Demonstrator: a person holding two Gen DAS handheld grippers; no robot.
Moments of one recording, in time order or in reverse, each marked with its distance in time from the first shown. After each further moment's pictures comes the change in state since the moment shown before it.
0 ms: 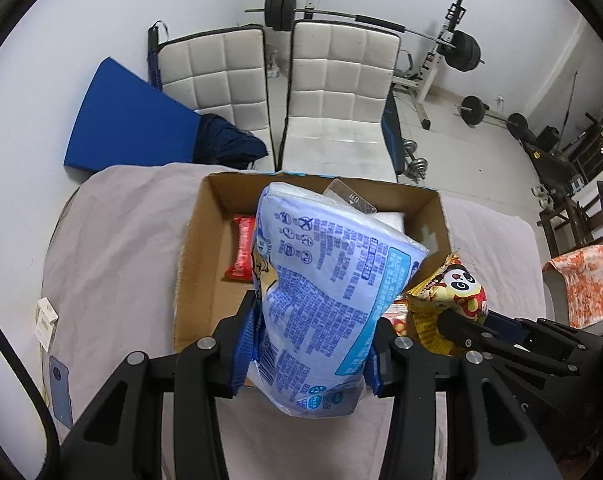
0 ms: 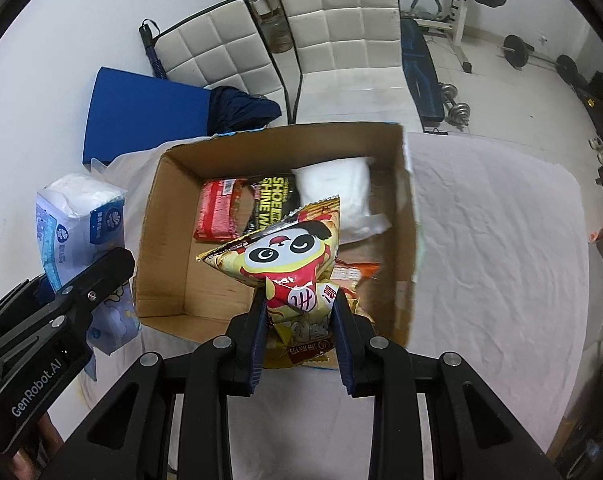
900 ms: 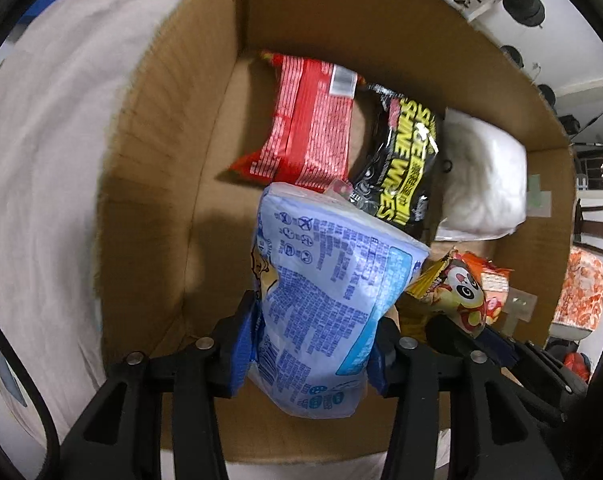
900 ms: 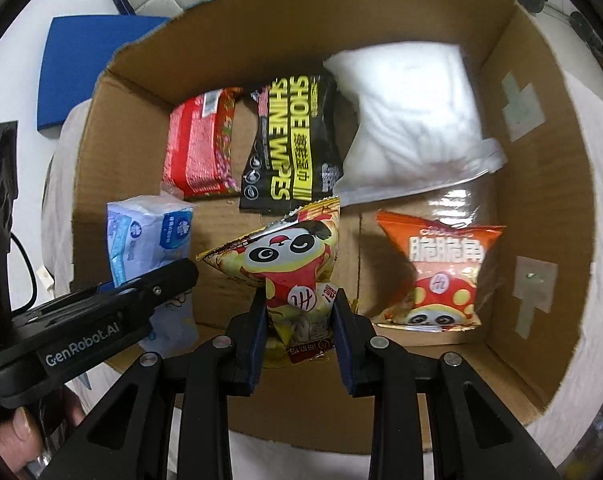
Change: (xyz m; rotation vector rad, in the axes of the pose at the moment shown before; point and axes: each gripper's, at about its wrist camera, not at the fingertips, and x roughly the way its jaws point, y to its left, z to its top) left arm 0.178 0.076 -0.025 -0.186 0.460 -0.129; right arm 0.176 0.035 -0.005 0.058 0.234 0.002
